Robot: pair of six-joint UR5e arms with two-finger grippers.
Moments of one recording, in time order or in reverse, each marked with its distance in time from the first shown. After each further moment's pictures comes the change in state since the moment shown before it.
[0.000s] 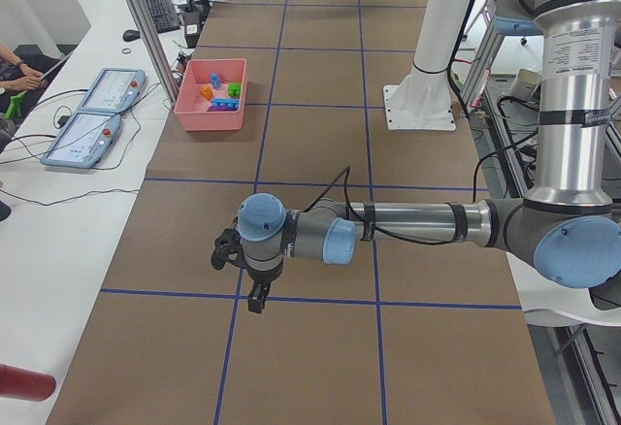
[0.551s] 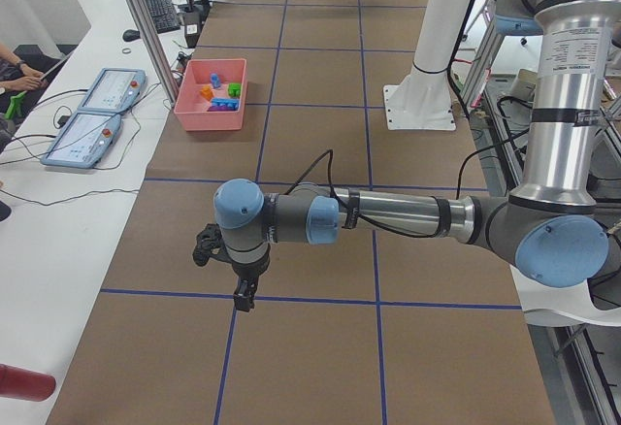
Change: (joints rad) left arm -0.038 -0.088 -0.004 0.172 0.033 0.022; right arm 0.015 -0.027 -0.002 -0.007 0.007 -0.006
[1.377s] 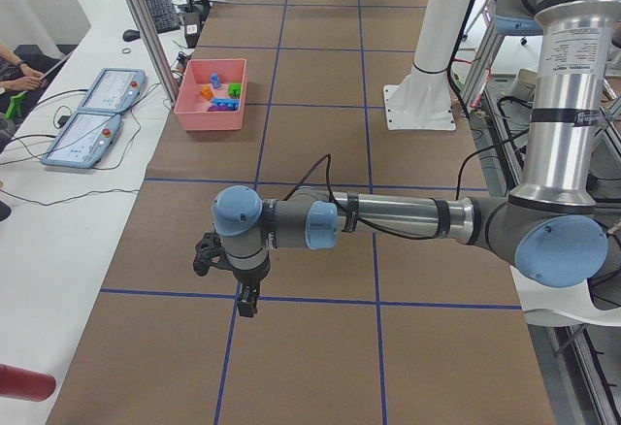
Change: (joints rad) left arm 0.001 0.005 0.023 -0.010 -0.001 -0.036; right arm 0.011 -0.023 0.004 0.011 -0.115 -0.009
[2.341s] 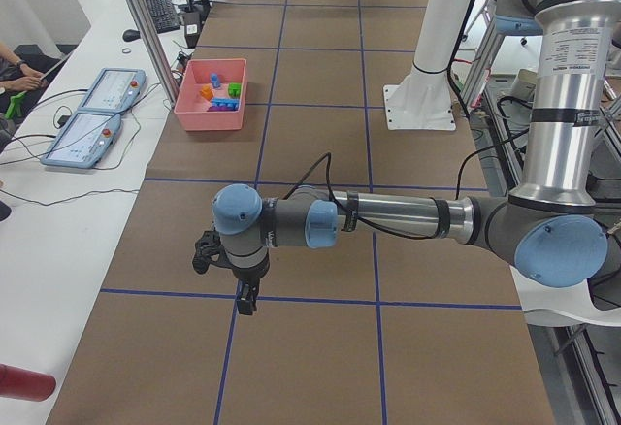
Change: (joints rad) left arm 0.000 -0.001 -0.002 -0.001 -0.008 -0.002; right arm 0.000 0.008 0.002 0.001 0.071 0.009
